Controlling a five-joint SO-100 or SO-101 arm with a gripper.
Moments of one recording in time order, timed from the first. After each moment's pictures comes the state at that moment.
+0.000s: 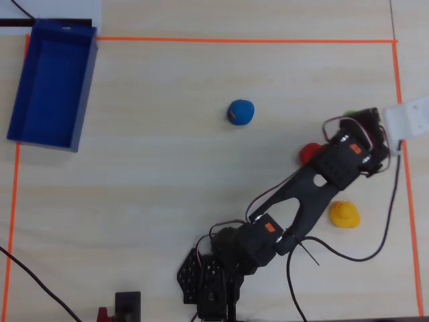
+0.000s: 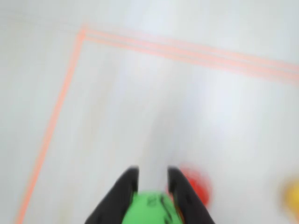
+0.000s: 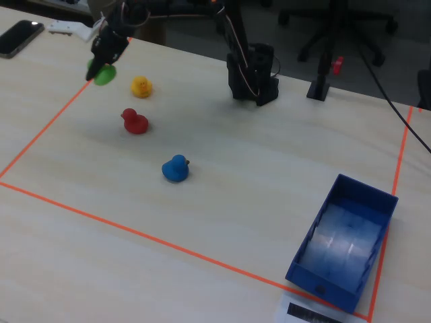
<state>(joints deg) 47.5 87.1 69.9 63.3 -59.0</state>
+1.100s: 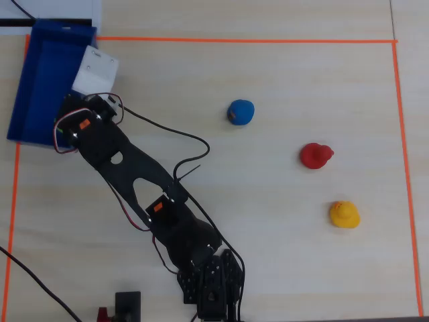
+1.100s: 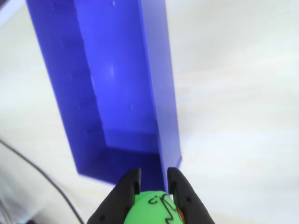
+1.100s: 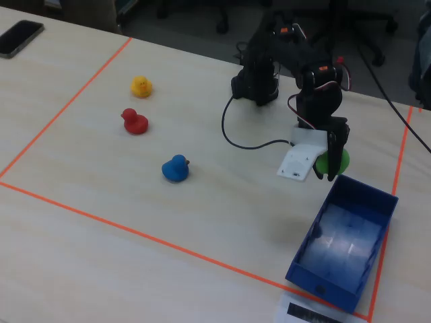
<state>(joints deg) -36.7 65.4 56.5 63.8 -26.4</state>
